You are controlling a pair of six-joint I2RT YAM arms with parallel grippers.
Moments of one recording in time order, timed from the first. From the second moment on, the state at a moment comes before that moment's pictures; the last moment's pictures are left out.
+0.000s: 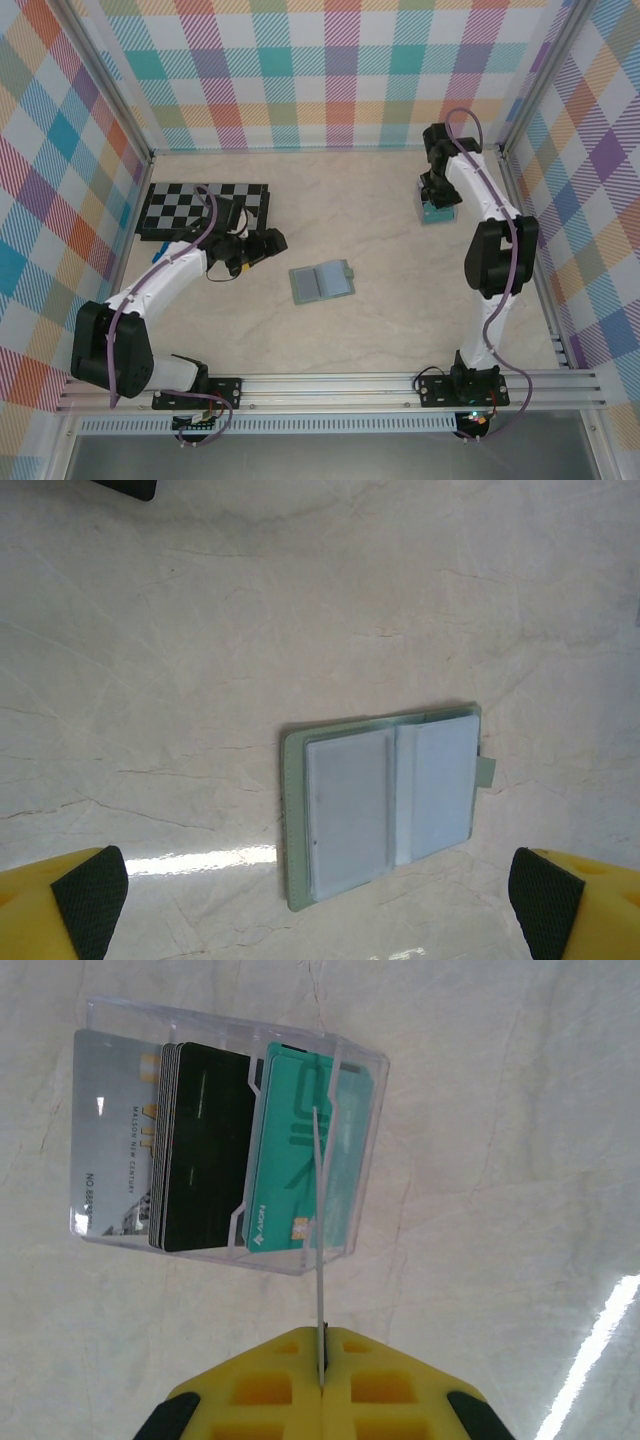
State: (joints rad) left arm -0.30 1.37 0.96 -0.63 0.31 -0.65; right arm 0.14 2.03 1.88 -1.16 0.24 1.41
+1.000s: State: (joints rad) left arm -0.30 1.46 0.99 -0.63 0.32 -0.63; right arm 0.11 2.26 2.06 -1.21 0.23 1.56
